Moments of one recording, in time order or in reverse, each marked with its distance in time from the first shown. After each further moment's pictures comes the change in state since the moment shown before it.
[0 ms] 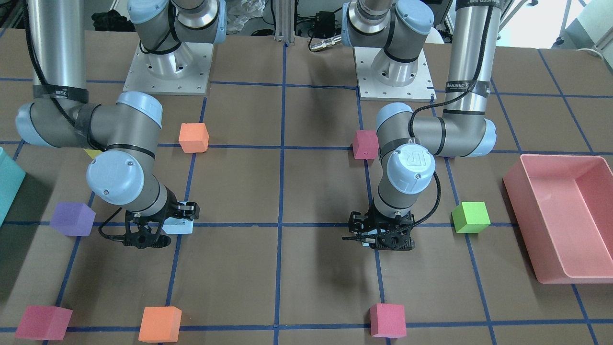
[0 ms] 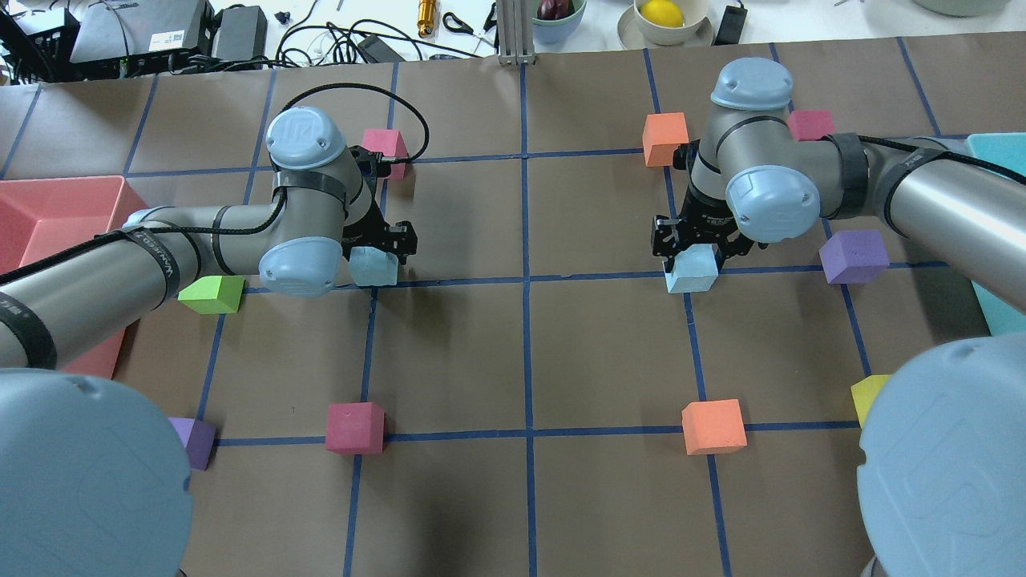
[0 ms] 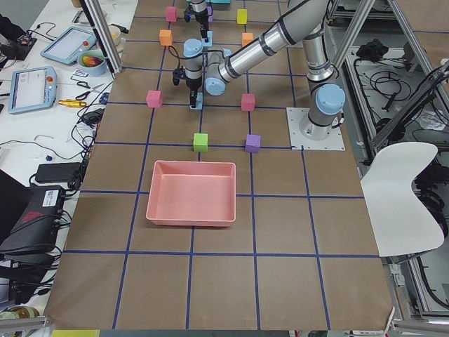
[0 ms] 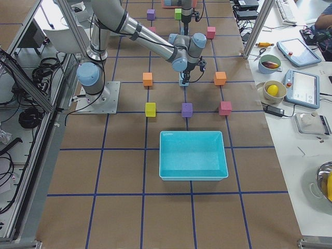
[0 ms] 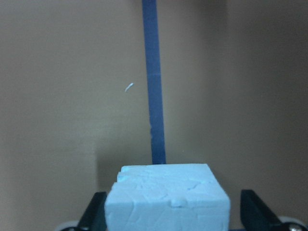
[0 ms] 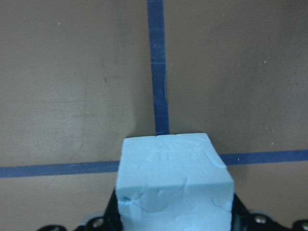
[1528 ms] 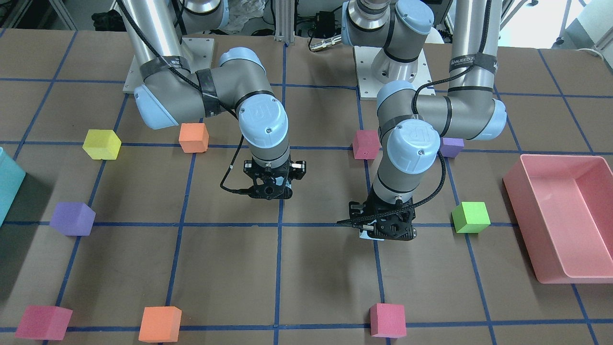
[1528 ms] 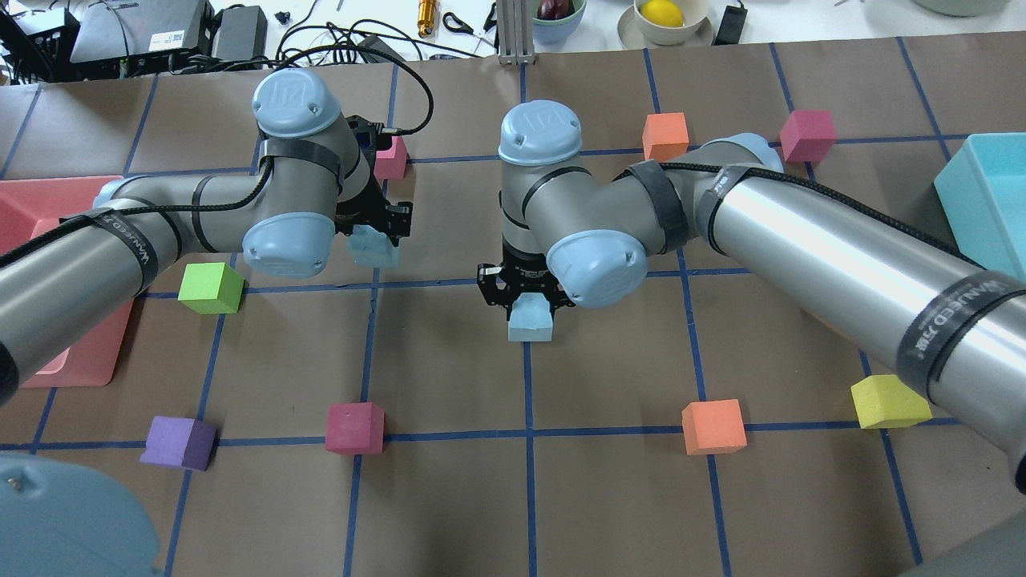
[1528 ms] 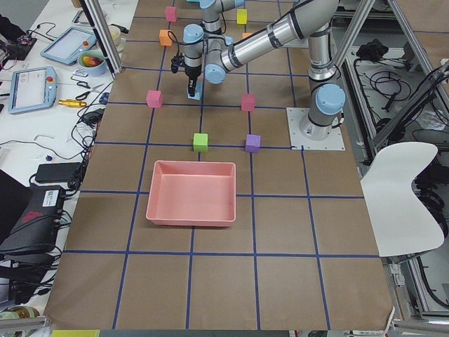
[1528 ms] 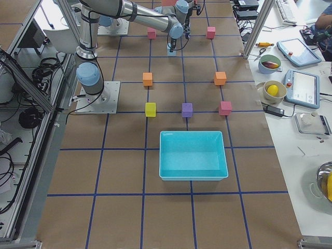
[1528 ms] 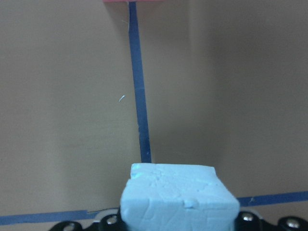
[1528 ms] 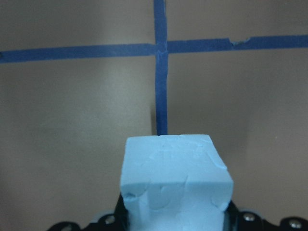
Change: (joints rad) left arm -0.031 0.100 0.046 -0.121 -0.001 -0.007; right arm 0.409 -0.026 -0.038 0.041 0.121 0.383
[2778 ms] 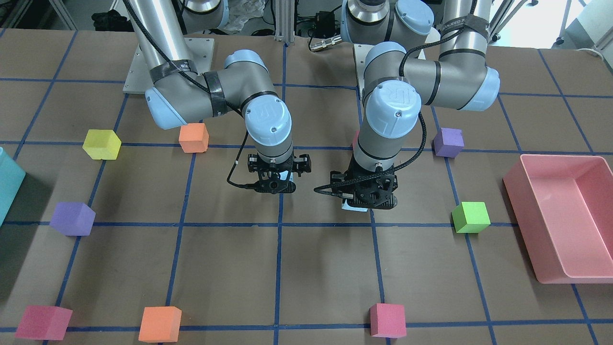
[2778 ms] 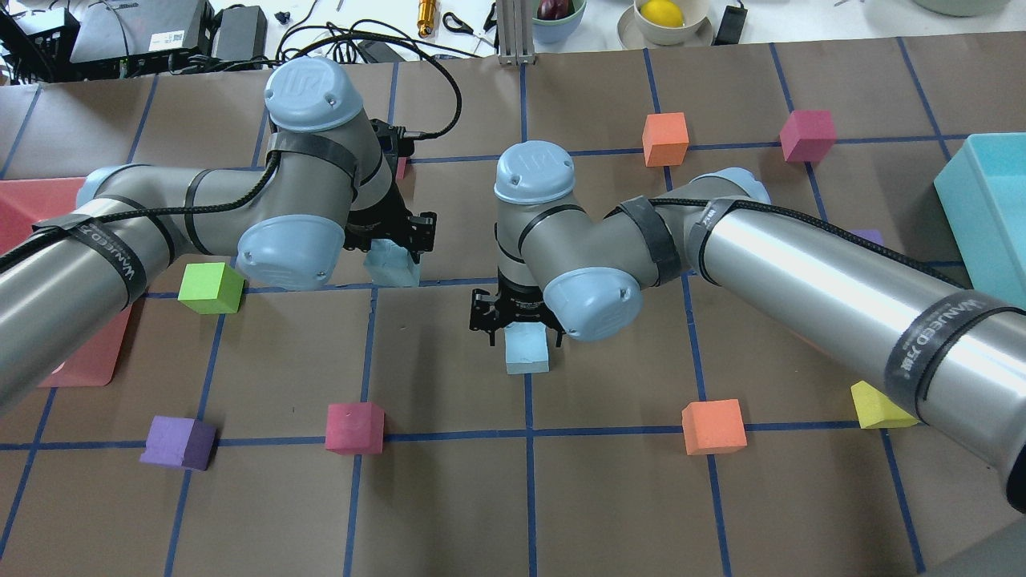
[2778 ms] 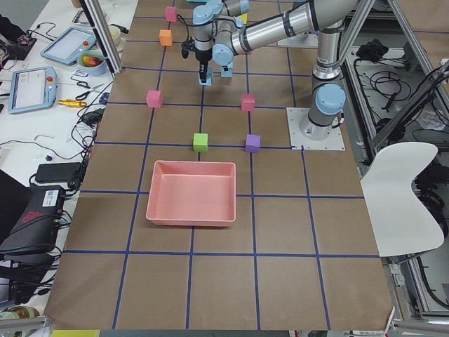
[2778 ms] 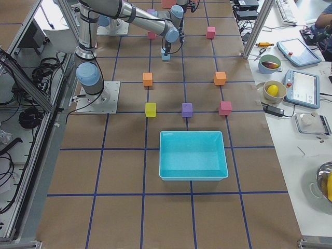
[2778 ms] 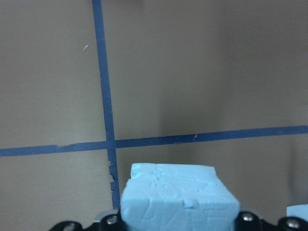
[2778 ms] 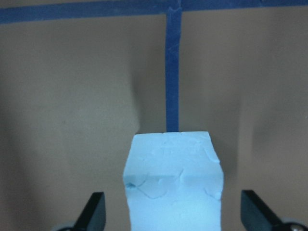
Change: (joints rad) left arm -0.072 0.104 -0.010 -0.145 -0.020 -0.089; right arm 0.013 -0.003 0.041 -0.037 0.021 0.015
